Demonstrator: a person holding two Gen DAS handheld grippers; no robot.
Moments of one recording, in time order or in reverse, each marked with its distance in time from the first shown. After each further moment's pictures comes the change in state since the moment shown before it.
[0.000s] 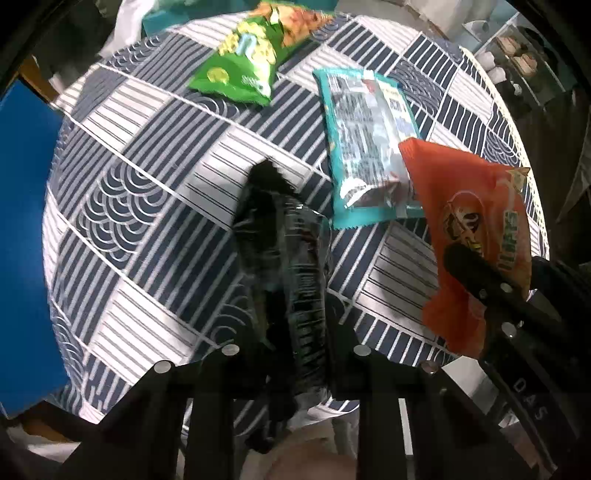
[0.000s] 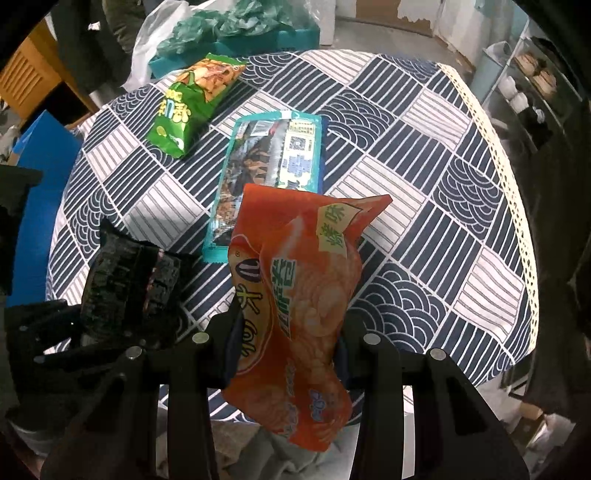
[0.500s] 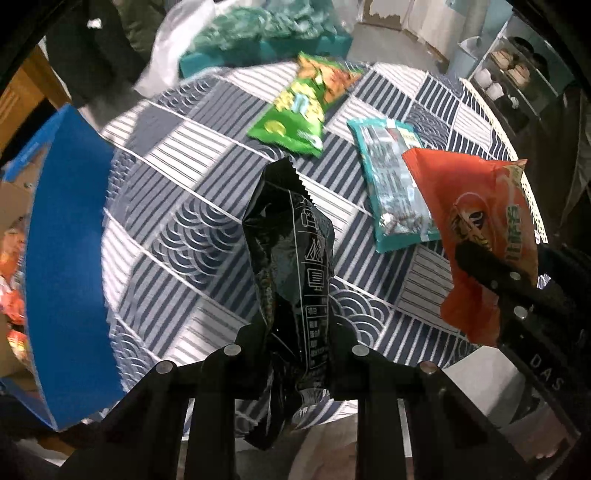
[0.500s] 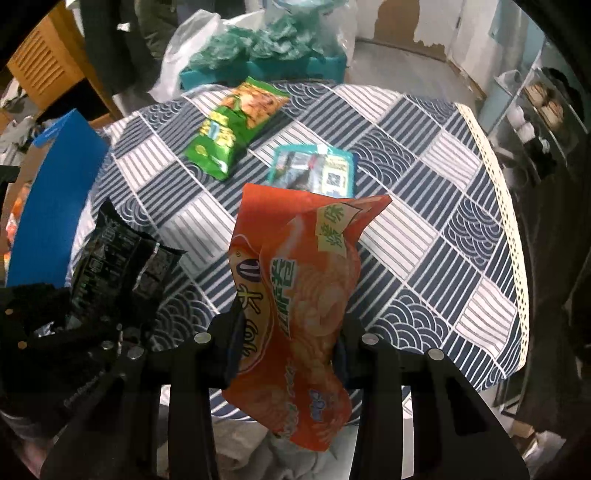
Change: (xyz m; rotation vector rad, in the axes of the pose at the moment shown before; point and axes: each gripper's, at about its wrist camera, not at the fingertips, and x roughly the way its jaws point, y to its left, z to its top) left arm -0.066 0.044 -0.011 0.034 -0.141 0.071; right arm -0.029 0.037 0.011 -0.070 -0.063 0.014
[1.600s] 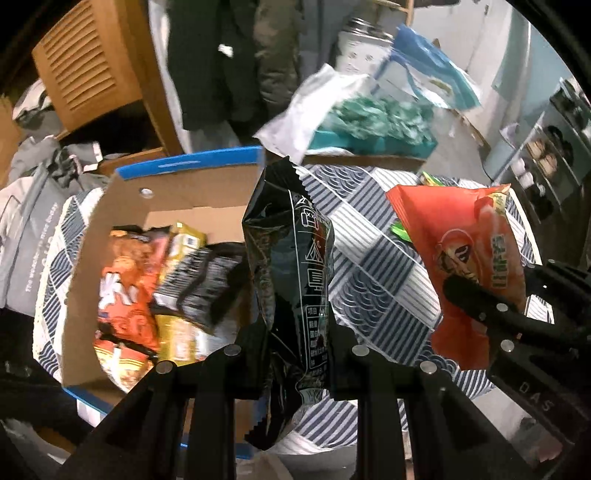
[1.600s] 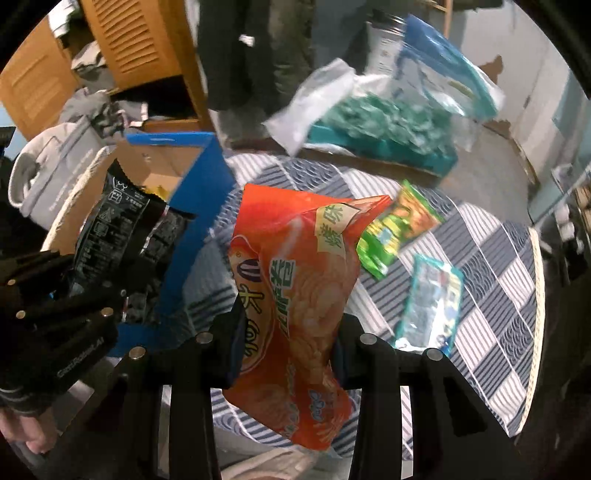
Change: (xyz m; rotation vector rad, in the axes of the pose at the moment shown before) left arm -0.094 0.166 -0.008 -0.186 -0.236 0.075; right arm -0.043 0.165 0.065 -0.246 -0.107 0.117
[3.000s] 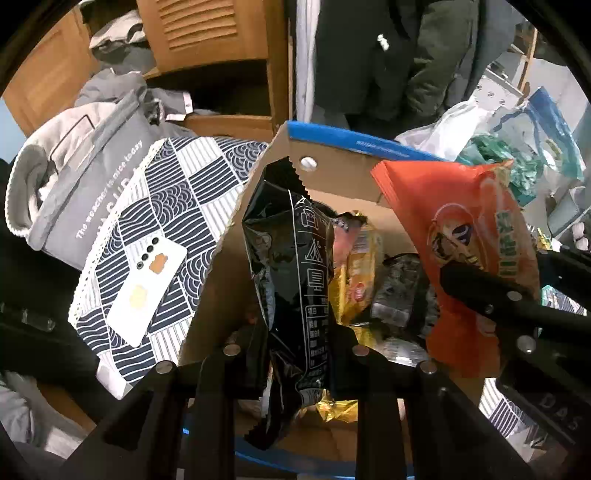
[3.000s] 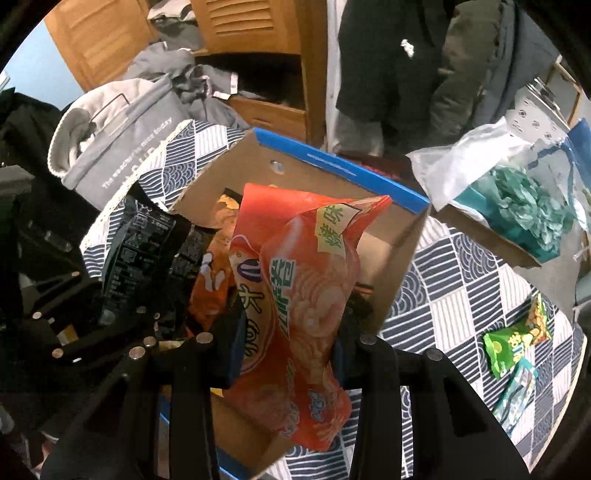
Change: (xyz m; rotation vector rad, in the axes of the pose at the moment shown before) left arm 0.025 0.168 -0.011 -0.241 0.033 0.158; right arm 0.072 0.175 0.084 -0.222 0.067 0.160
